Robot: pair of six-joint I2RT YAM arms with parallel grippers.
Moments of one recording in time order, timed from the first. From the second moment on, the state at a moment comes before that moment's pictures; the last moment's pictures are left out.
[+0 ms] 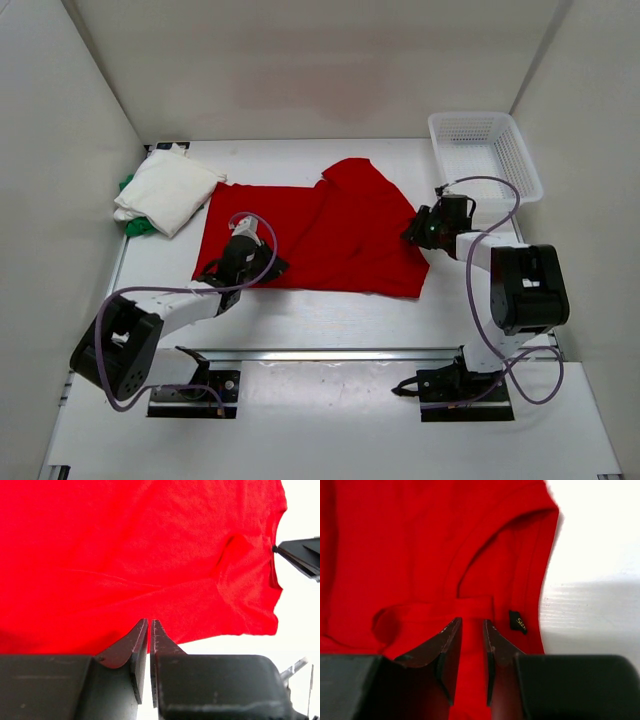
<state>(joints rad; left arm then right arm) -0.49 1.29 0.44 0.28 0.04 -0.80 0.05 1.63 0.79 0.10 -0.32 0.45</state>
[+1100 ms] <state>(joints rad) -0.54 1.37 0.45 0.34 0.09 -0.83 0.07 1.68 0.82 0.09 -0.33 0.44</state>
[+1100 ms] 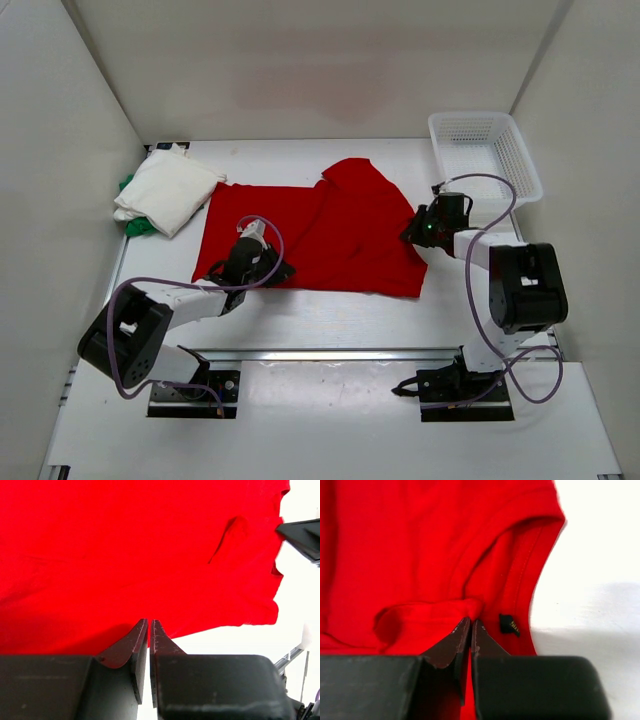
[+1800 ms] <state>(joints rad) -0.48 1.40 0.45 0.33 0.09 -0.80 0.12 1.82 1.25 -0.03 -0.30 0.36</state>
